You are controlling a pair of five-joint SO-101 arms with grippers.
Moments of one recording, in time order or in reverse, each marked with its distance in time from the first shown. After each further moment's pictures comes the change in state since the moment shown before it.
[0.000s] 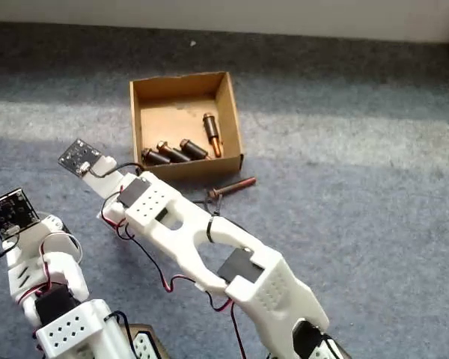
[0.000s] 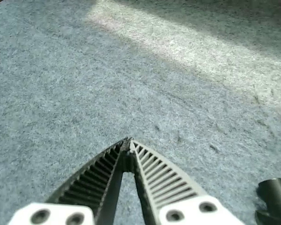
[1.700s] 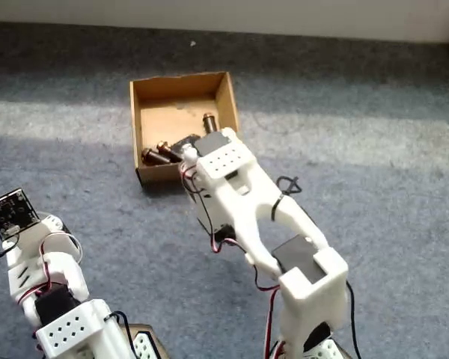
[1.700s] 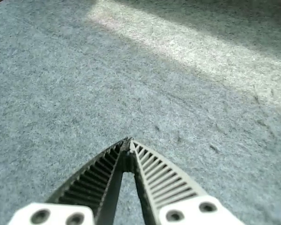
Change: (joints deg) left arm 0.0 0.0 0.0 0.0 0.0; right arm 21.0 -19.8 15.3 42.9 0.0
